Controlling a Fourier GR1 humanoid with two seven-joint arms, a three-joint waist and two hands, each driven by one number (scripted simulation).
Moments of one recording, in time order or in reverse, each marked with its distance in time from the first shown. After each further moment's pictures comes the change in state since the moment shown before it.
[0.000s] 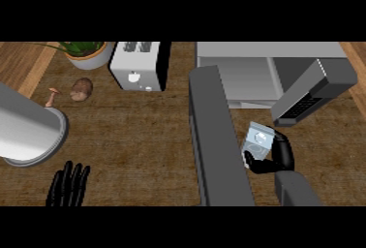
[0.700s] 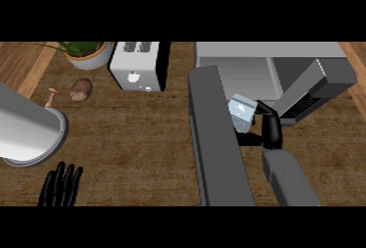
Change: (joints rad) left arm 0.012 0.003 0.074 0.046 0.035 -0.074 -0.019; right arm -0.077 0.055 0.061 -0.206 0.028 -0.198 0.221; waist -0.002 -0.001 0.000
